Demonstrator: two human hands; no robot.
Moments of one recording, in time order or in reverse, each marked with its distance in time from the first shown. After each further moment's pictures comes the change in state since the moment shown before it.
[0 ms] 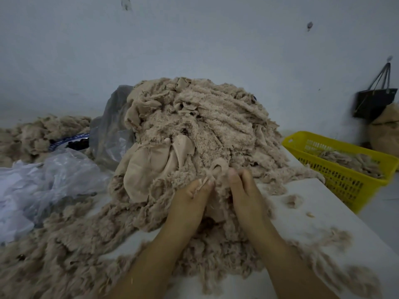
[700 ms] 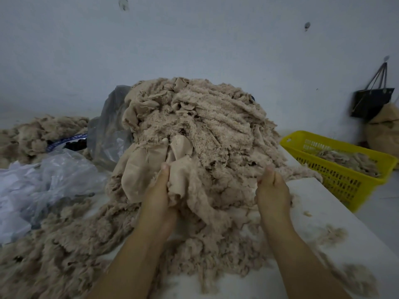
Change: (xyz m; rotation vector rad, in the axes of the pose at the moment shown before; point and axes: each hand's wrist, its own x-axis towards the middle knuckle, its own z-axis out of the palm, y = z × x) left_hand 0.013 0.016 -0.028 -0.663 0.222 -0.301; right_hand 0.025 0.022 -0.033 -0.067 0.397 0.168
